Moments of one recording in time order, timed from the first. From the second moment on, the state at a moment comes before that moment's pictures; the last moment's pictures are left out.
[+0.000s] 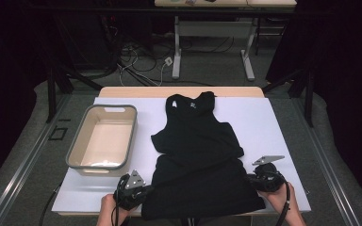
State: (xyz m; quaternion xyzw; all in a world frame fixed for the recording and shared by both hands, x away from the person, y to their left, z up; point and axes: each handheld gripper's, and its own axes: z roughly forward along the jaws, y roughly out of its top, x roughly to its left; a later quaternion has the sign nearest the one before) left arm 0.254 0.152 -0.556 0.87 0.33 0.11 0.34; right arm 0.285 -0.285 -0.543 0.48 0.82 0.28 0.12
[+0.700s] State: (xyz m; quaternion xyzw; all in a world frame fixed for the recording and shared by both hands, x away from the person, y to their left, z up) left arm 0.258 0.154 -0.543 0.86 0.35 0.16 0.35; right arm 0.279 -0.294 -0.528 0.48 0.81 0.28 0.17
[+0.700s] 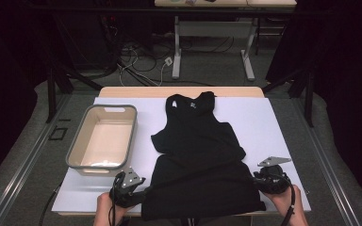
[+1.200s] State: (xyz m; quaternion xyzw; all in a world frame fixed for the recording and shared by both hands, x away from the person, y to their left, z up) left arm 0.305 0.120 -0.556 0.84 0.39 0.20 0.32; right arm 0.340 -0.280 -0.531 0.51 0.79 0.30 0.15
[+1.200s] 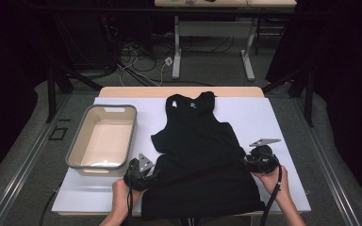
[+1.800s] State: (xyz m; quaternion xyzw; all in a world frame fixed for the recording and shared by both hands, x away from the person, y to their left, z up) left arm 0.313 0.114 -0.562 0.85 0.36 0.22 0.32; right arm 0.342 -0.284 -0.537 0.52 0.79 0.27 0.17
